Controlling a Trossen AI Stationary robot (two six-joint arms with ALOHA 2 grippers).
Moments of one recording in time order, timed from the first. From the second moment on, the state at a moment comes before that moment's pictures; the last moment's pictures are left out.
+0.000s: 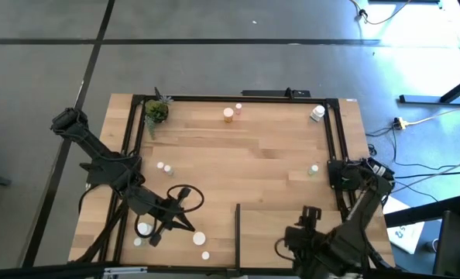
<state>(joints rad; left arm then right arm) -0.70 1.22 0.88 -0.01 -0.22 -0.21 0.91 1.95 1.94 -1.57 0.34 1.11</state>
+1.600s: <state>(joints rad) -0.40 0.98 0.88 -0.77 -0.14 -0.39 0.51 1.86 1.94 -1.42 0.64 0.51</state>
